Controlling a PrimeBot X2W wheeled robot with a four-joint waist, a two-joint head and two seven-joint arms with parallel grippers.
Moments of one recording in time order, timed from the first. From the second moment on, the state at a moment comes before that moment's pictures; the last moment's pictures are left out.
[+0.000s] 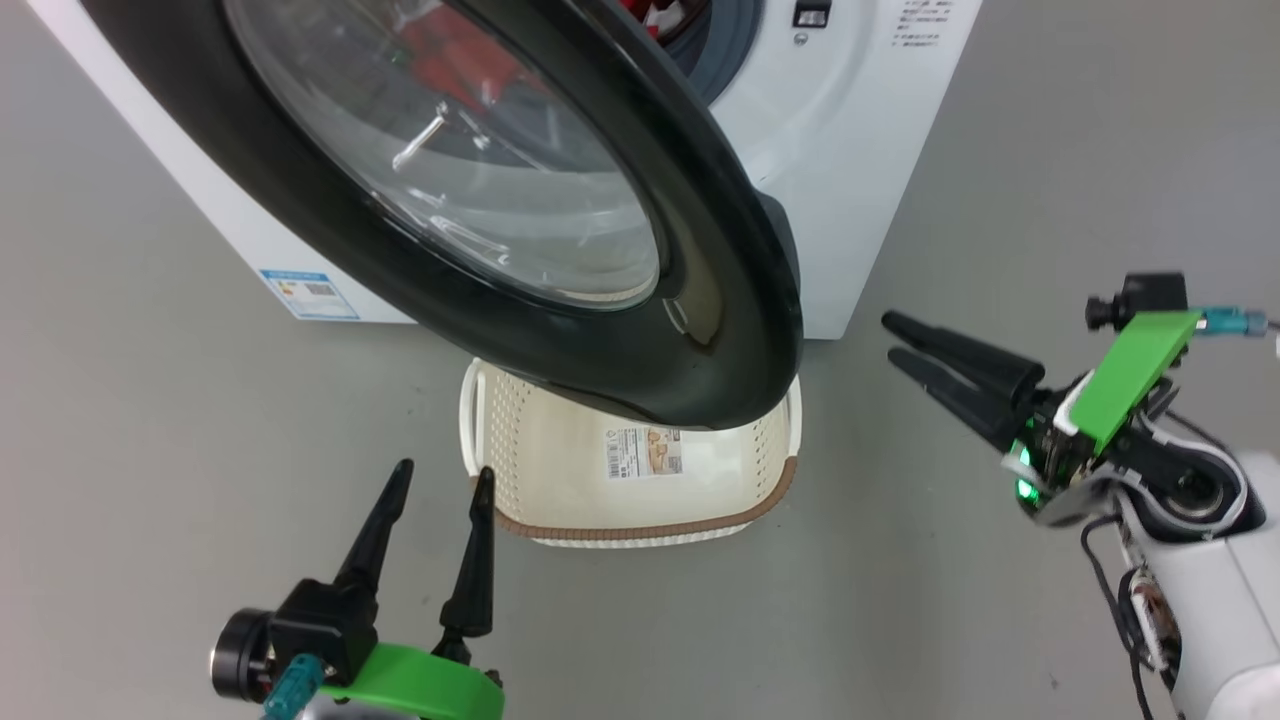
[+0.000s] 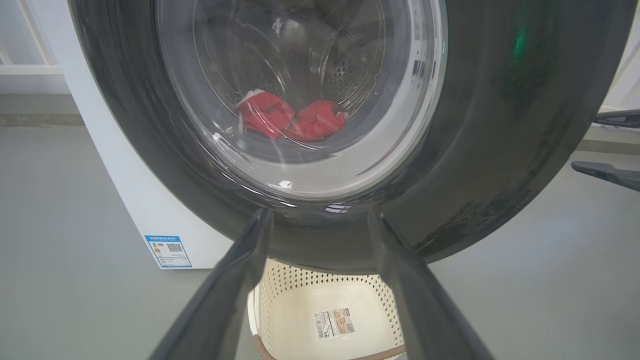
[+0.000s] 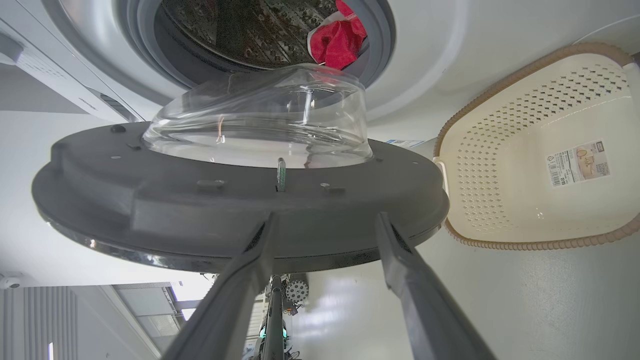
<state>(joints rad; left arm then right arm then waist) -0.17 0.04 -0.20 0.21 -0.21 0.01 -0.25 -0.52 -0.18 0.04 0.48 1.61 0.12 0.74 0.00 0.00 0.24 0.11</state>
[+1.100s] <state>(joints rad) -0.10 0.04 -0.15 0.23 -0.20 -0.01 -0.25 -0.20 -0.18 0.10 0.43 1.41 0.12 0.39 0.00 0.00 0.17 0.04</state>
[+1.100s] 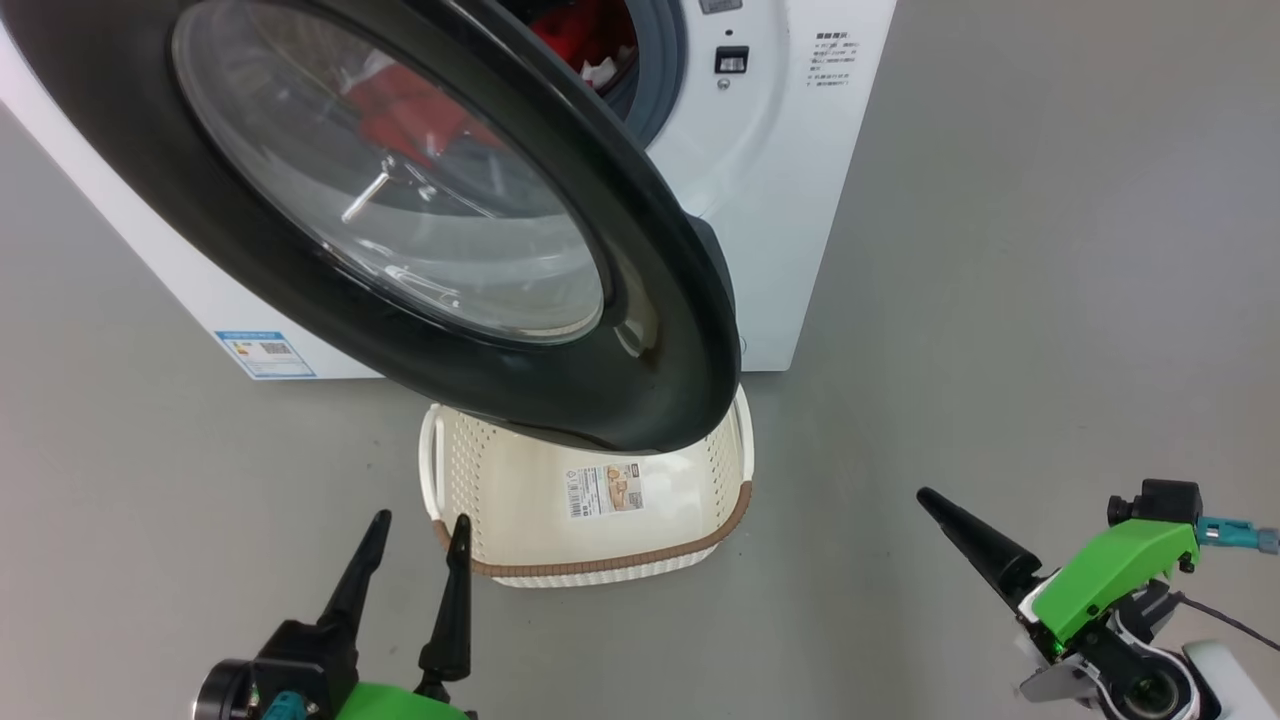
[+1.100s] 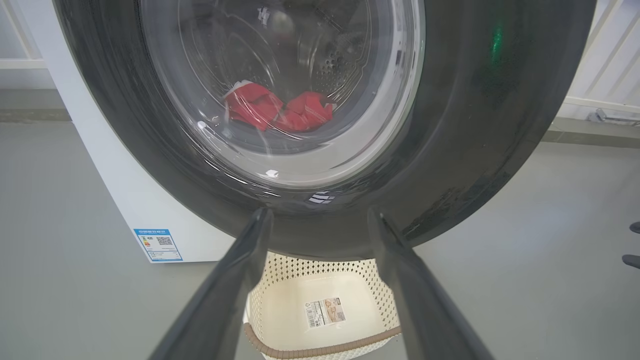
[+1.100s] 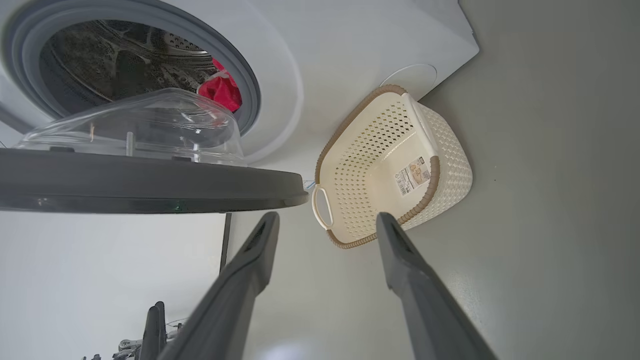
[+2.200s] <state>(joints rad) -0.08 0.04 -0.13 0.24 -0.20 -0.01 -0.25 -0.18 -0.34 0.34 0.40 0.89 0.12 -0.25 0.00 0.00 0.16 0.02</state>
